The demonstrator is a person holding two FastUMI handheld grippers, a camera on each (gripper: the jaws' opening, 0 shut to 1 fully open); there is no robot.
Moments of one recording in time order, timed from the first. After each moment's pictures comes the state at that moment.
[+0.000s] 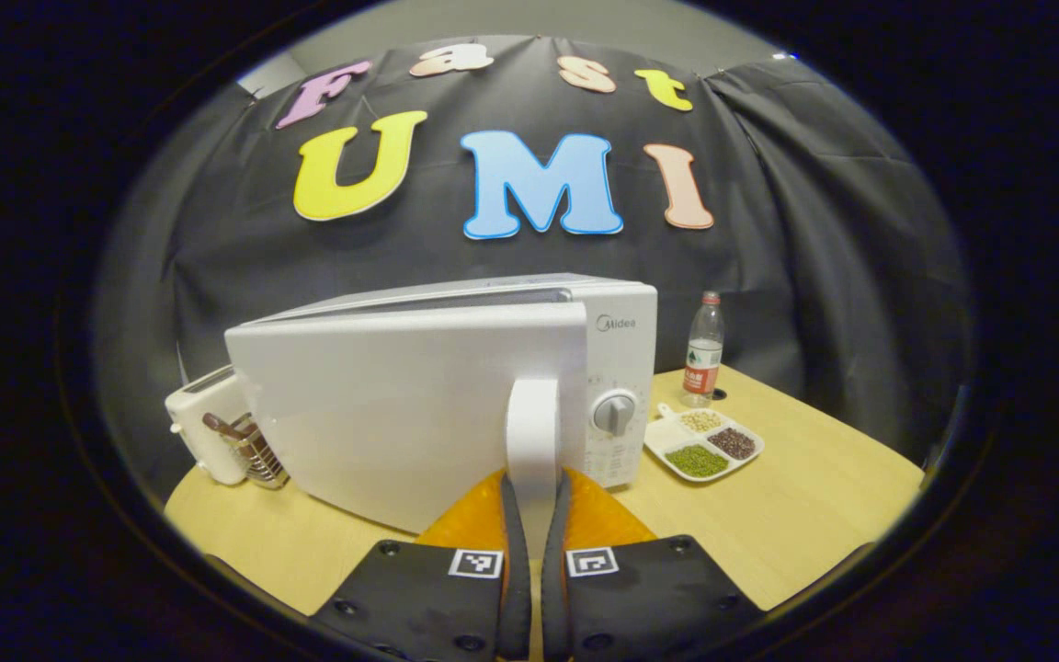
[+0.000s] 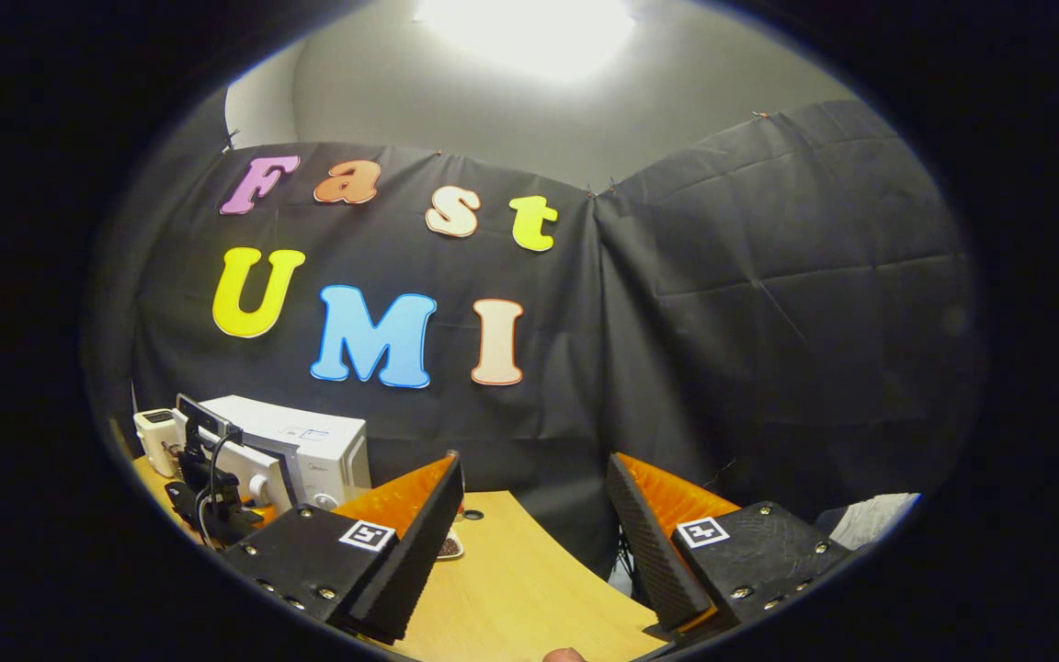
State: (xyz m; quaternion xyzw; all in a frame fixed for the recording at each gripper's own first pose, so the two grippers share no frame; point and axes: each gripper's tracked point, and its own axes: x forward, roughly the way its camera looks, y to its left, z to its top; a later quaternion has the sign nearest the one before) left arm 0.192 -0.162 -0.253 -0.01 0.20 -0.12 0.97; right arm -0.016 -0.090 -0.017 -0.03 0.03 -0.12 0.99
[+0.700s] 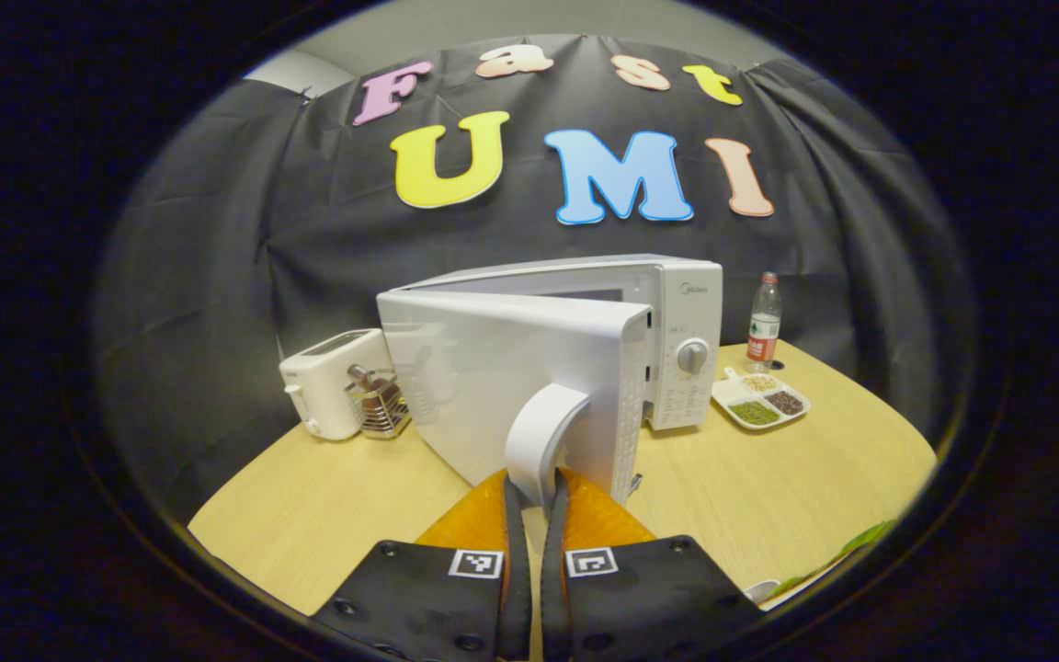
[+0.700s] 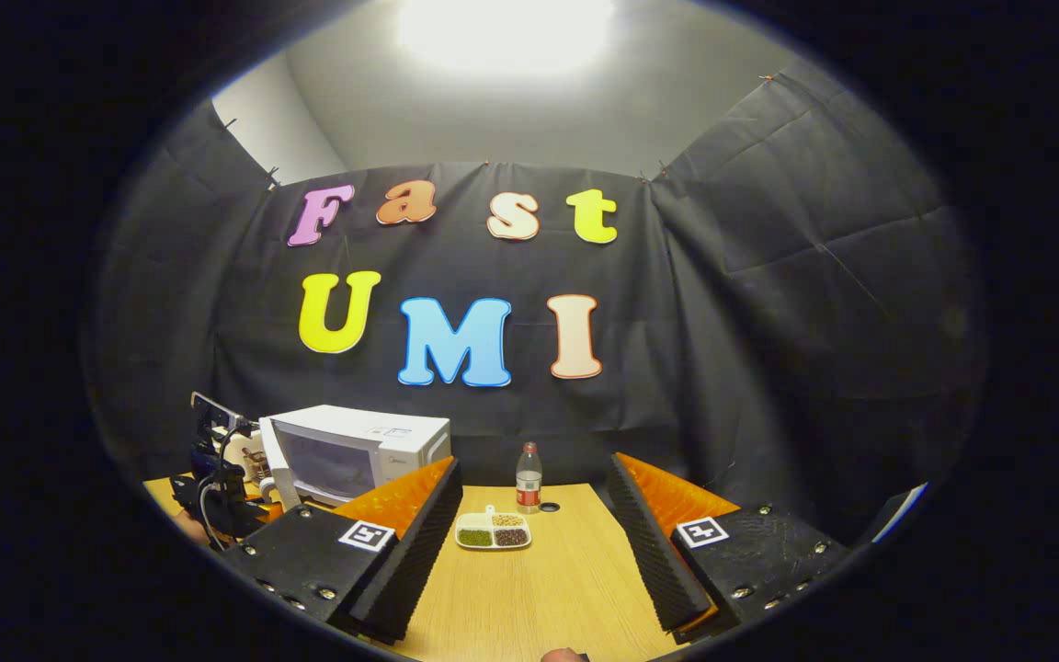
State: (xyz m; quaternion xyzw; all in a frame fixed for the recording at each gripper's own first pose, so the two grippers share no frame) left arm 0.088 -0.056 -0.248 0.01 0.23 0.00 0.97; right arm -0.036 -0.079 -0.028 0.01 0.03 0.03 1.00
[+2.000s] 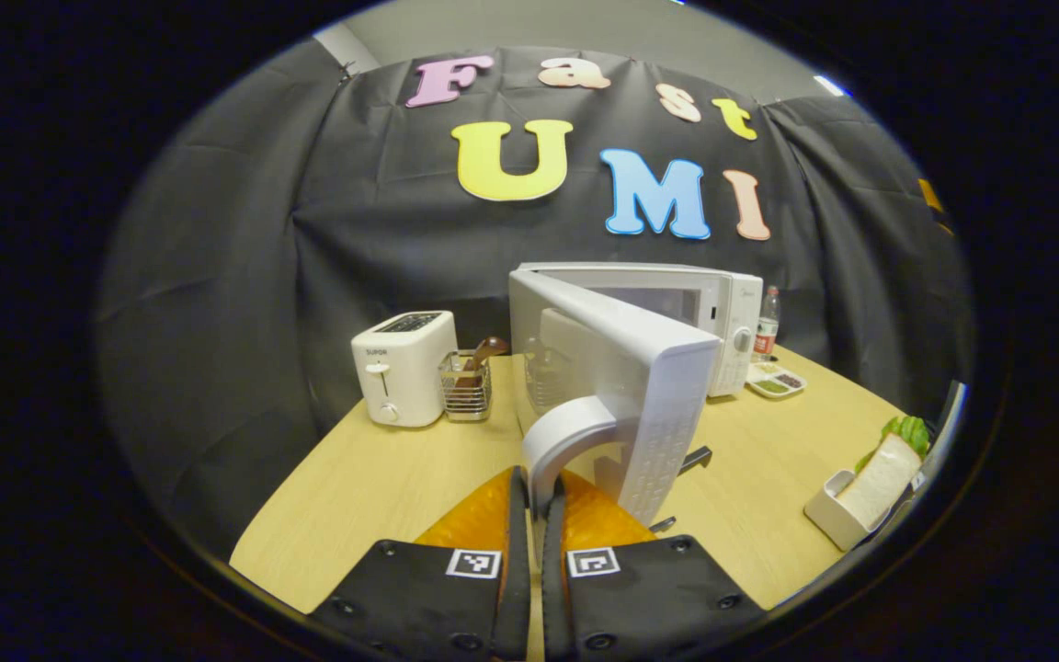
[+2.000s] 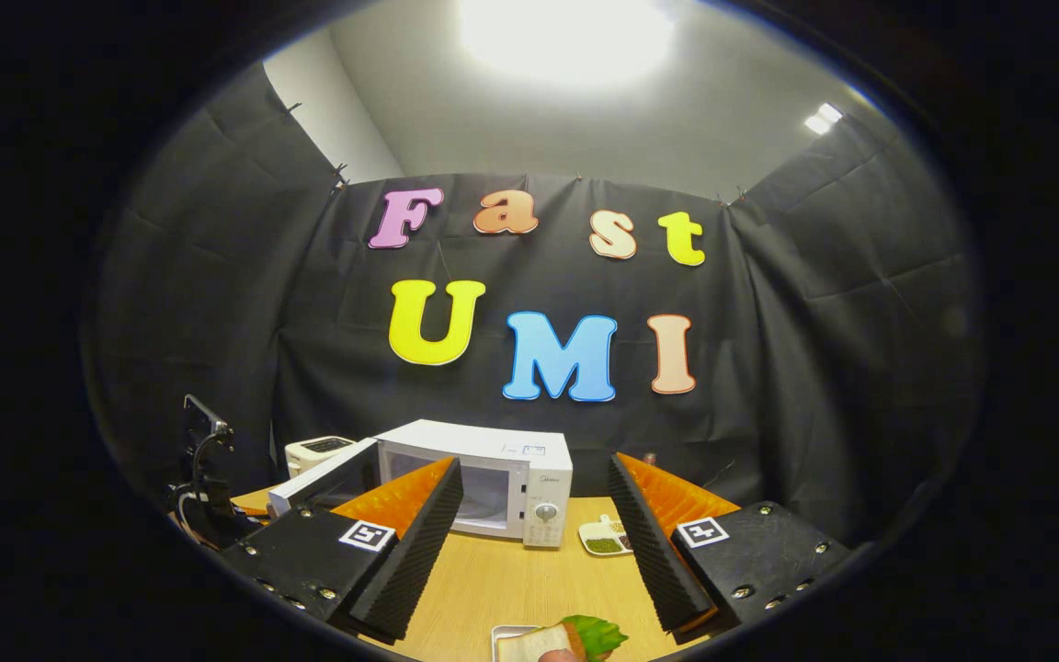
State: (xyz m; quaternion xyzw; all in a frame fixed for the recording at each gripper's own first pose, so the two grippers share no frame) left arm 0.031 0.154 -0.261 -0.03 0.22 -0.08 0.97; right arm -0.074 0.172 -0.002 0.00 0.01 0.07 1.00
